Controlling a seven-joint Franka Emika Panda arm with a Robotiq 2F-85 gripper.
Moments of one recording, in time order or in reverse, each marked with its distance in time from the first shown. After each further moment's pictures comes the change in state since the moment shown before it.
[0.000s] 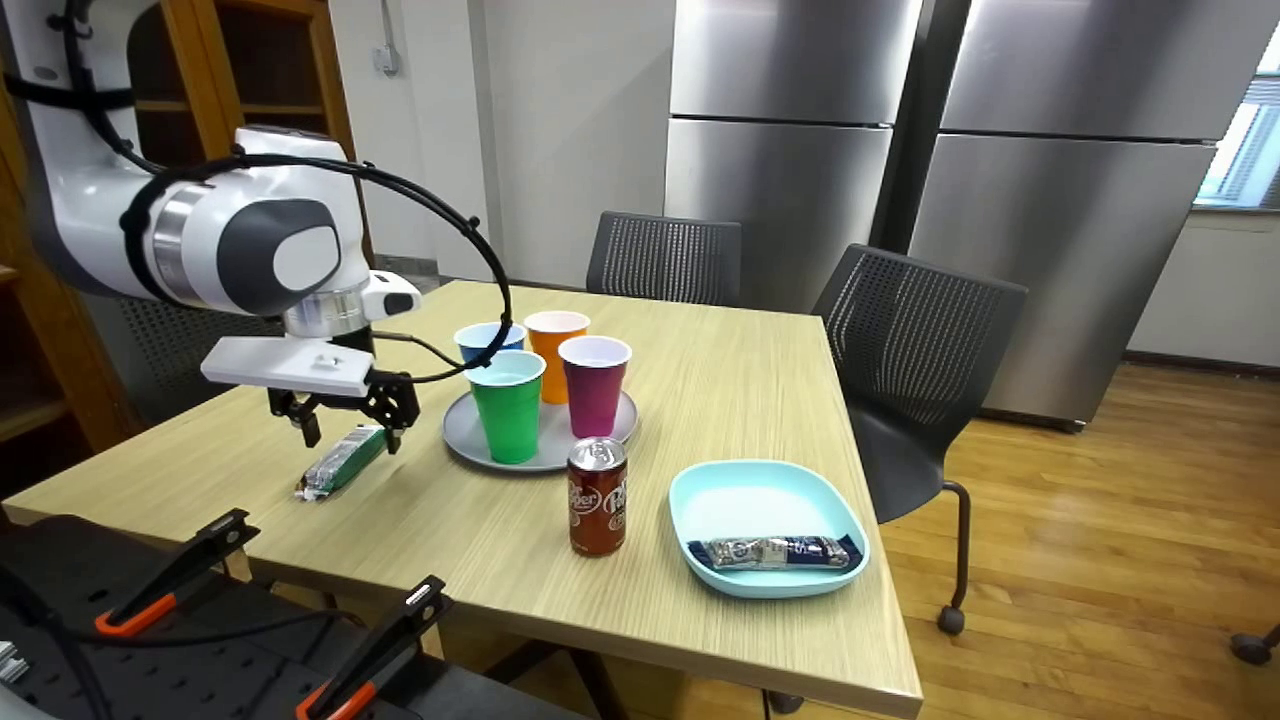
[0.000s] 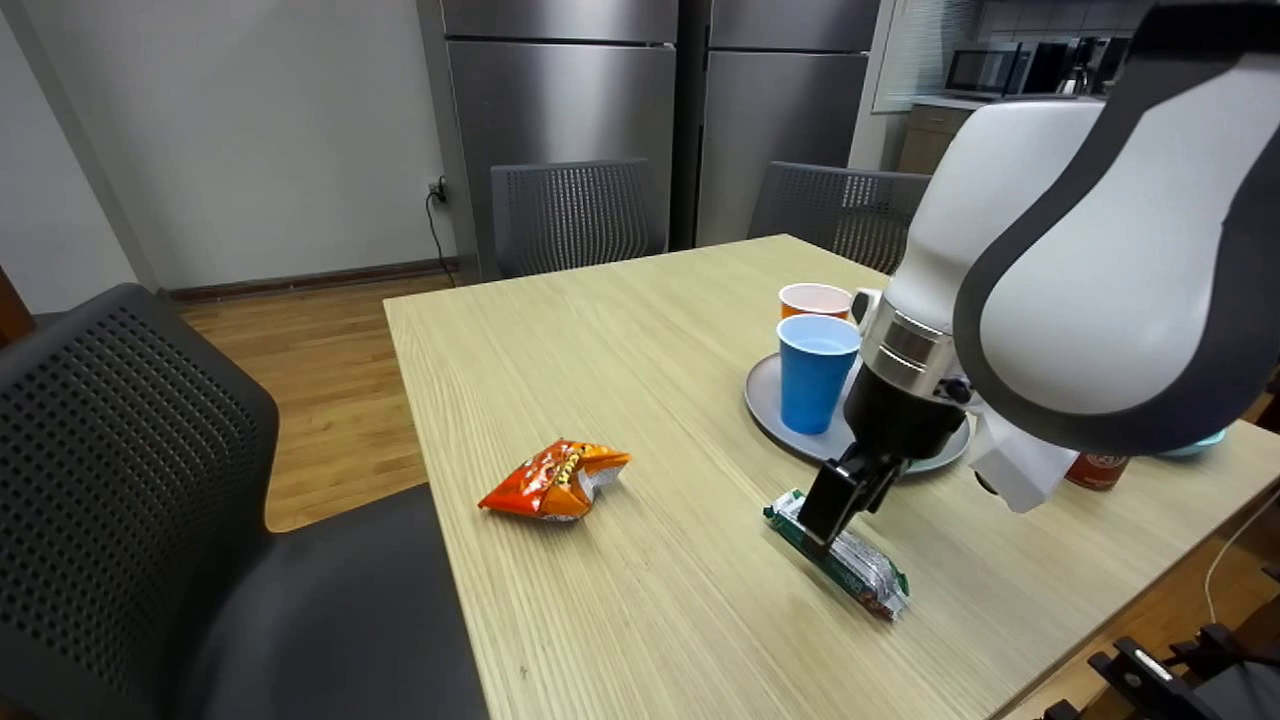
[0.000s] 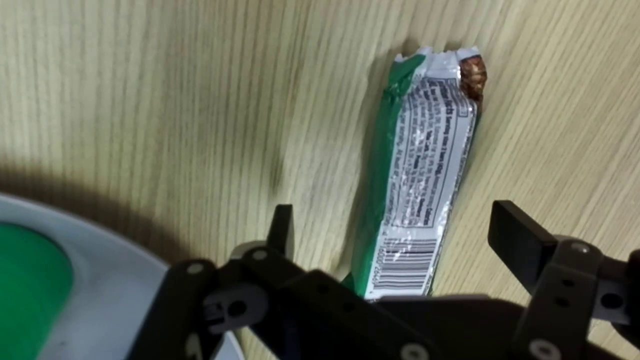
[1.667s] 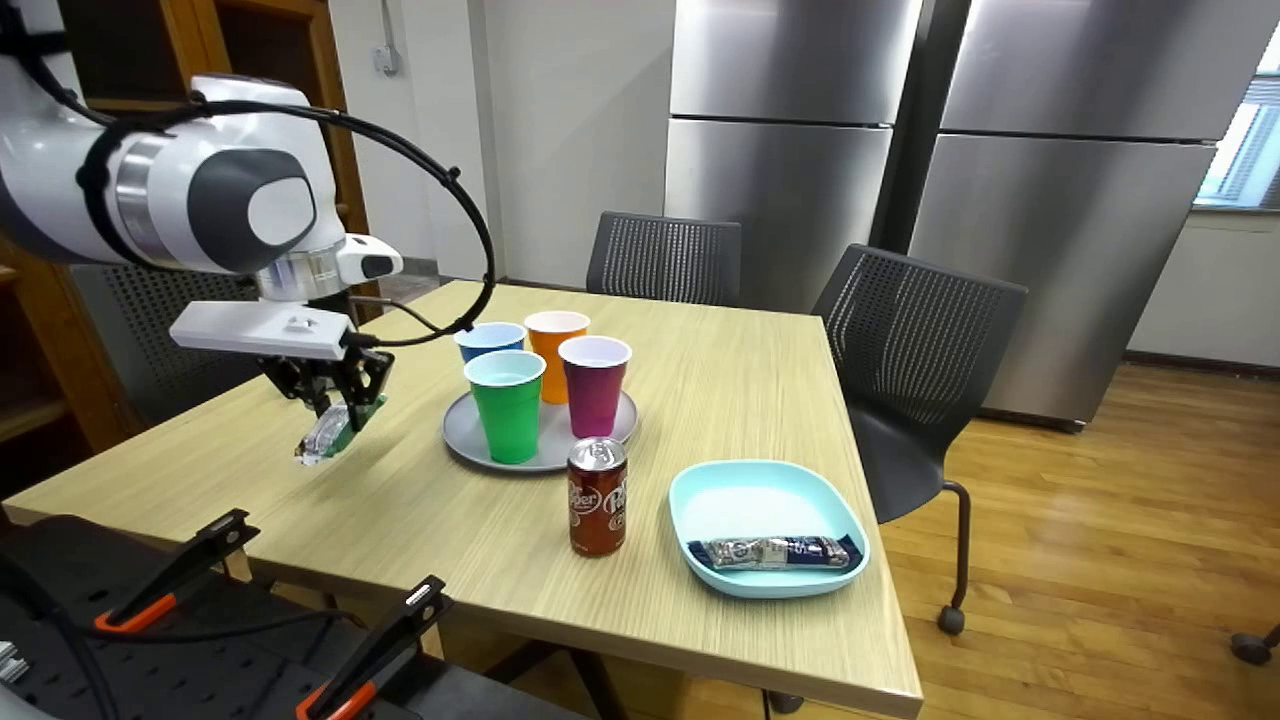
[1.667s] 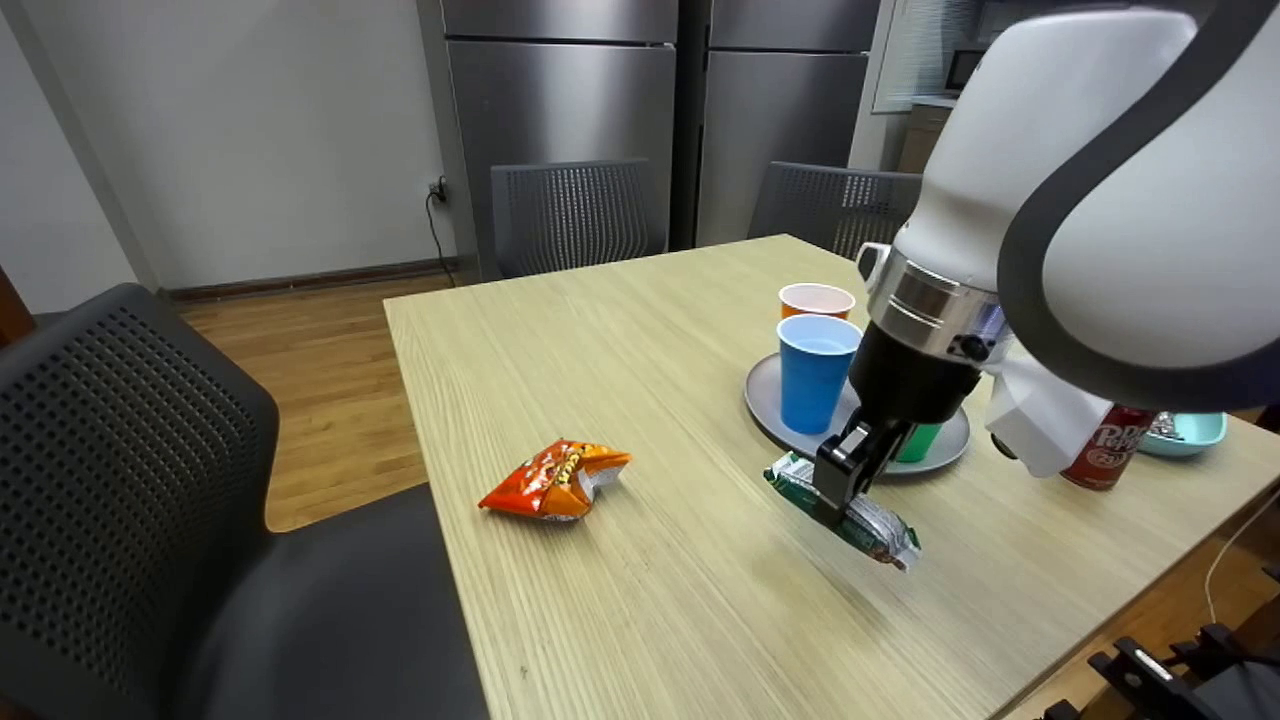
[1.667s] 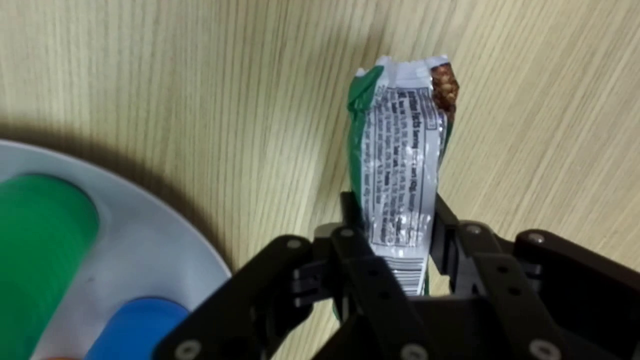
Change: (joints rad) arm 0.062 -0.146 -0.024 -0.056 -0.027 -0.051 0.078
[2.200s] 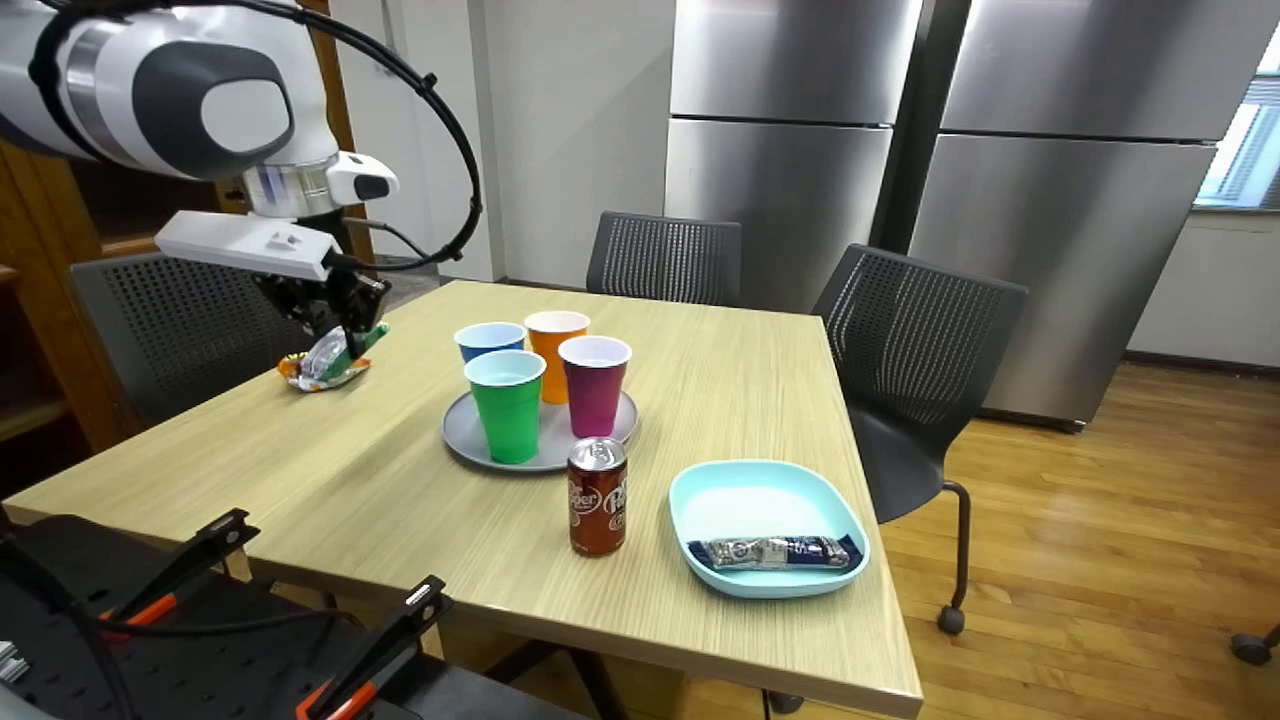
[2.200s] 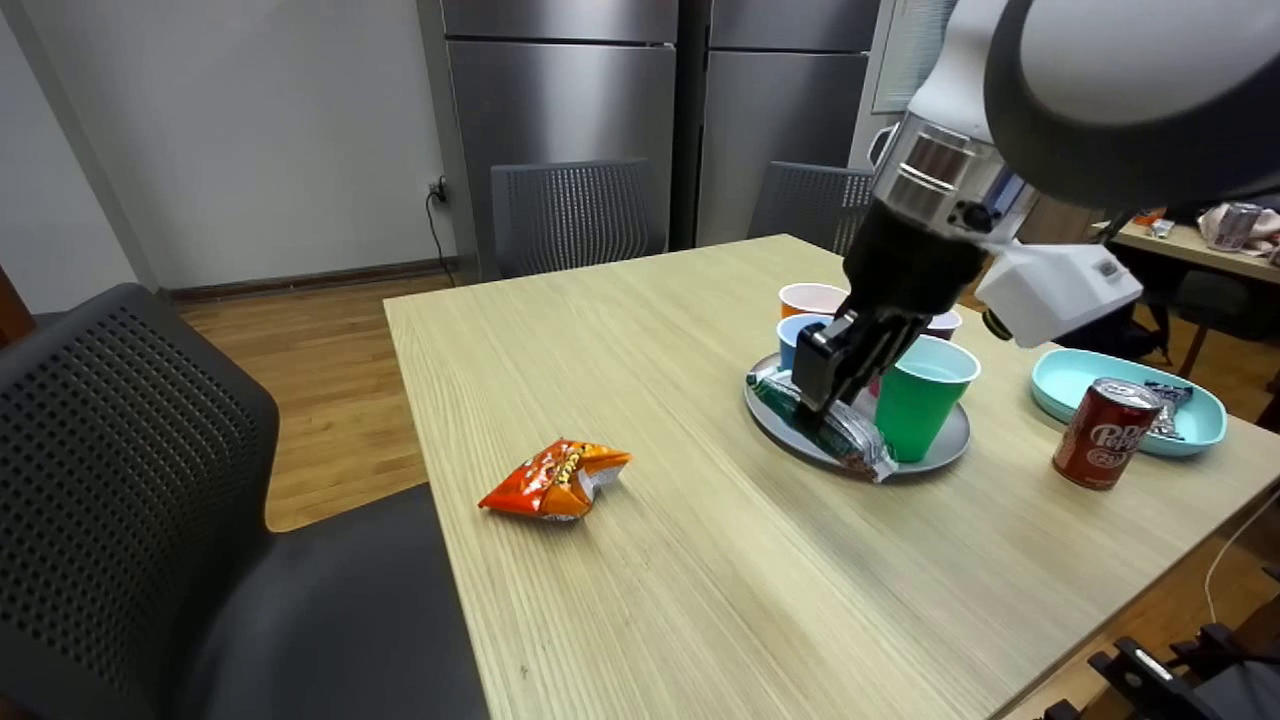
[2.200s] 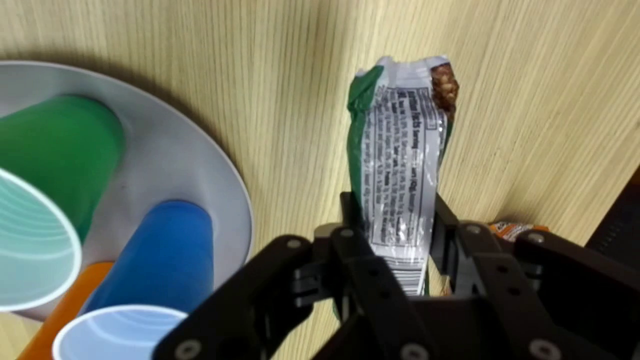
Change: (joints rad) arm -0.226 -0.212 0.272 0.004 0.221 -0.129 -0.070
